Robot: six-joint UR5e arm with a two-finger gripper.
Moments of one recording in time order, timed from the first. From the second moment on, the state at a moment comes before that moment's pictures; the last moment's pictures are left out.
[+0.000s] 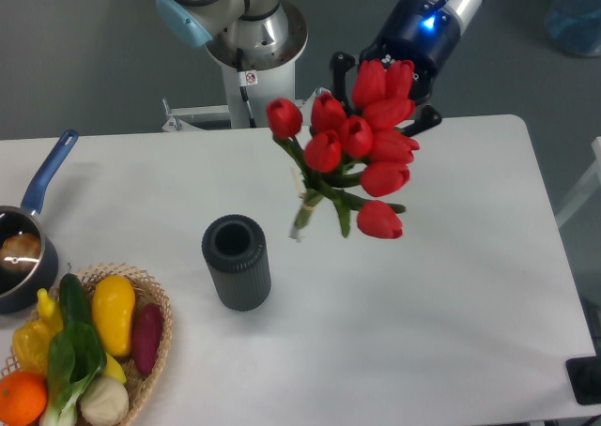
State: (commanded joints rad) arm 2.83 -1.62 -1.68 -0.97 0.55 0.94
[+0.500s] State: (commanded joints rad) arm 2.82 -1.61 -1.72 -0.98 0.95 1.07
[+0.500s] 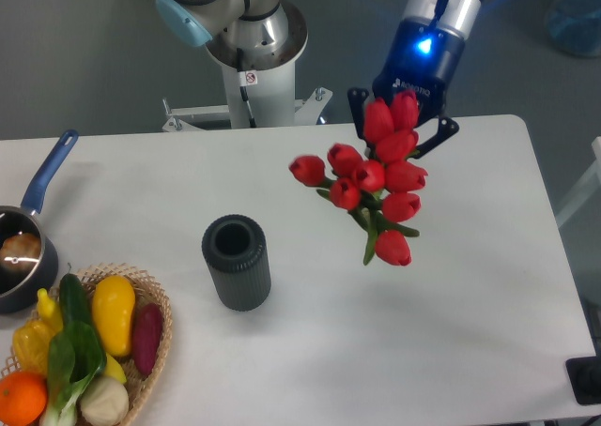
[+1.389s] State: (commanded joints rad) arm 2.79 -1.68 -1.72 -1.05 1.44 1.20
